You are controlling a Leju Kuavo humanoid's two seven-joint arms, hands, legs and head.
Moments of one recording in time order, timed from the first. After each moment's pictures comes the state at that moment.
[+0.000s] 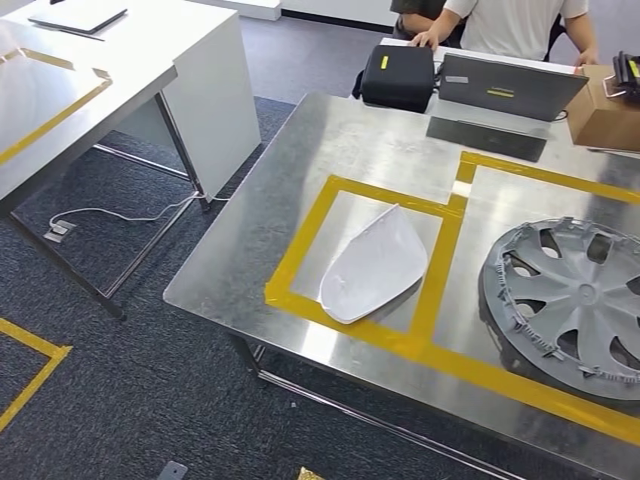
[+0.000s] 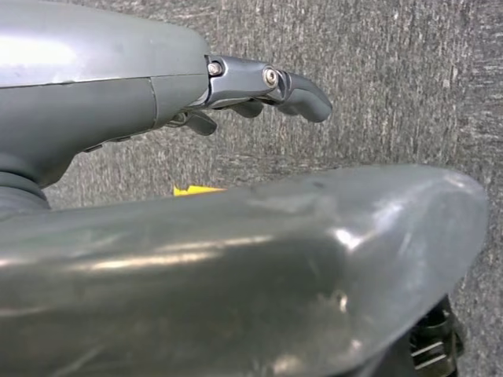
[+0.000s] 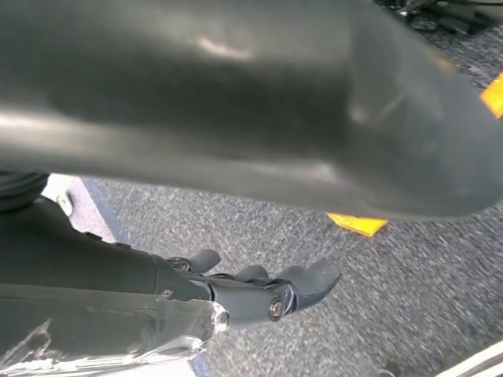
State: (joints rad) left arm -0.04 -0.15 1.29 -0.21 -1.39 -0.15 -0.27; right arm -0.07 0.16 -0.92 -0.22 1.34 -0.22 0.06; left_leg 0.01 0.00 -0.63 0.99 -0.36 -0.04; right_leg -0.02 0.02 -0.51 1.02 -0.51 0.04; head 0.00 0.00
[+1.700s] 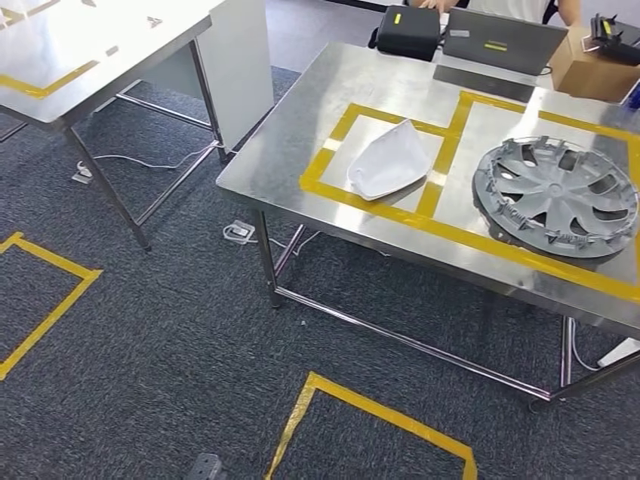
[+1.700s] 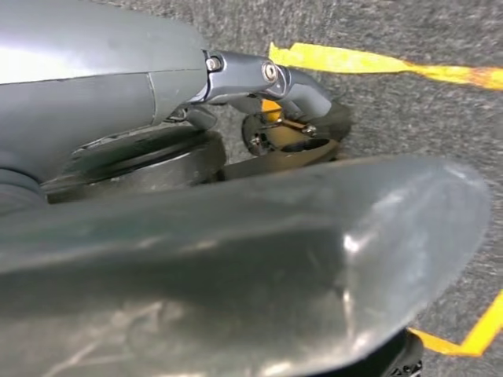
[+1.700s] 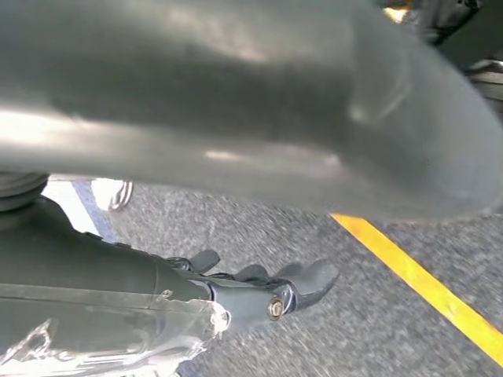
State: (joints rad) left arm -0.08 -0.31 1.36 -0.20 -1.29 -0.19 -0.22; right arm -0.05 0.21 -0.97 -0.20 1.25 -0.21 0.04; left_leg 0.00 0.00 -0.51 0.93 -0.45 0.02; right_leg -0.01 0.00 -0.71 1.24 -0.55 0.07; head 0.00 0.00
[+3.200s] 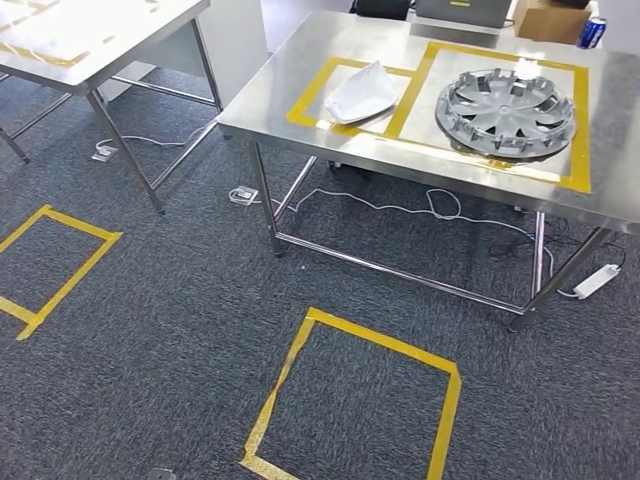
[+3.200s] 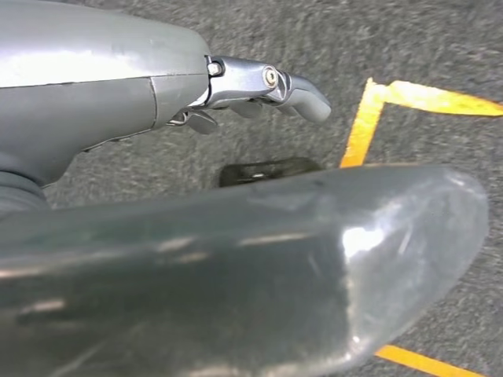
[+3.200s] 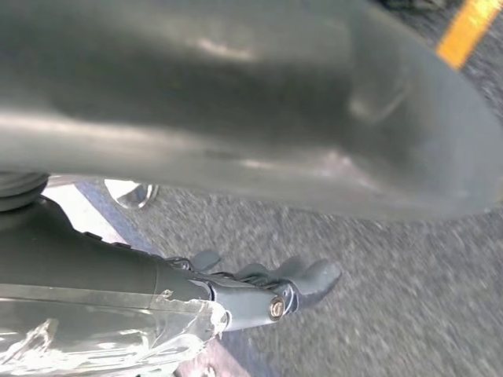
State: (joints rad) left arm -0.02 -0.19 1.38 -0.21 -1.26 -0.25 -0.44; right arm -0.04 0.19 -1.00 -0.19 1.23 -0.39 -0.03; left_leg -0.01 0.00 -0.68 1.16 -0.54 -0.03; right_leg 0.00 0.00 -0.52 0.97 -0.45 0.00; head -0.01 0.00
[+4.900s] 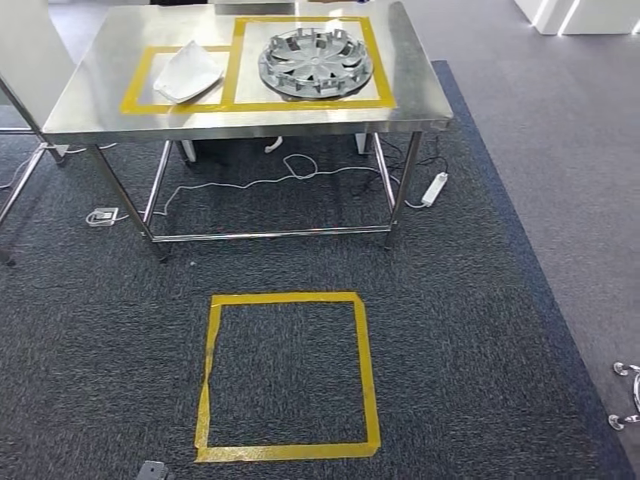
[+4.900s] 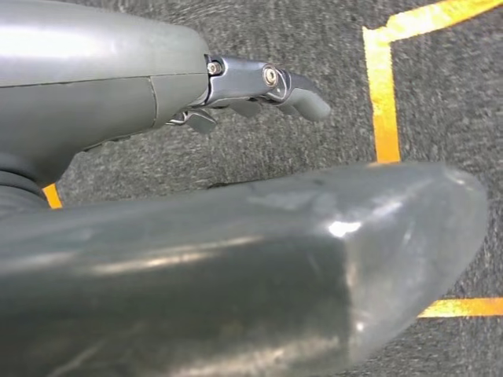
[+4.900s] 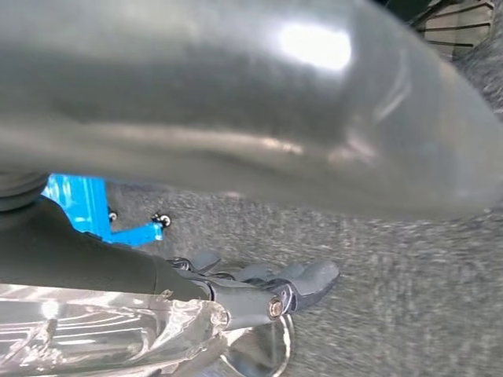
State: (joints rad) left arm -0.03 -0.18 1.42 -0.21 -1.26 -0.22 -0.42; right arm -0.03 0.20 -1.07 -0.19 1.19 -0.31 -0.04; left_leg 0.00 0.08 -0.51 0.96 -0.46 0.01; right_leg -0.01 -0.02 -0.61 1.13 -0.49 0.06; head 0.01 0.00
